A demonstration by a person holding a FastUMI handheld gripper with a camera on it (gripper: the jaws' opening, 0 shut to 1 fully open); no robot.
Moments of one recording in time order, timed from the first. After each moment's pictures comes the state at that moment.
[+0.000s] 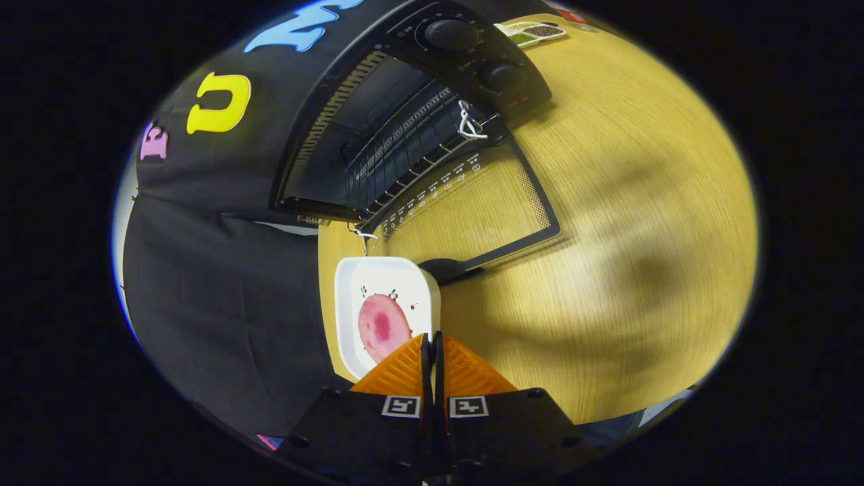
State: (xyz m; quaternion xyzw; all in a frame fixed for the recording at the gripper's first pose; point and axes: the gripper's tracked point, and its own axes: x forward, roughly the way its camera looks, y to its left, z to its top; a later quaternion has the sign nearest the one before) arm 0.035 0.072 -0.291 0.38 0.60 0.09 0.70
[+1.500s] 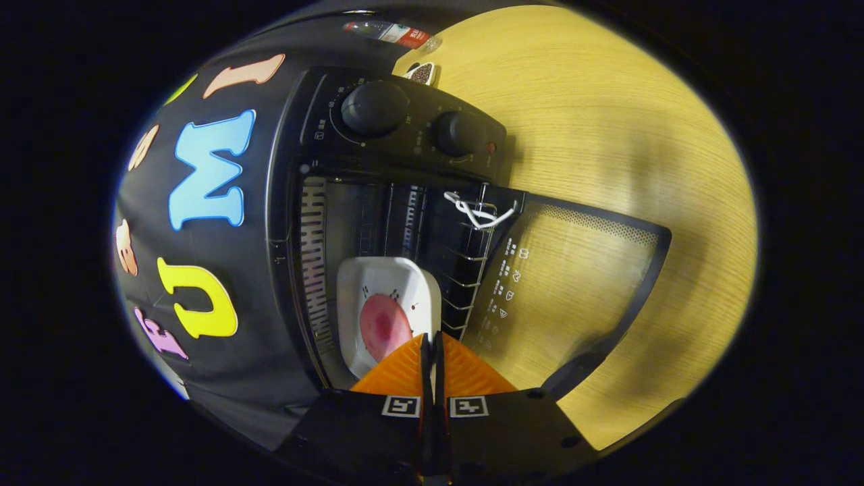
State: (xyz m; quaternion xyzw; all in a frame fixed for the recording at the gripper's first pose) arm 0.196 0.081 -0.299 0.63 0.35 -0.19 0.67
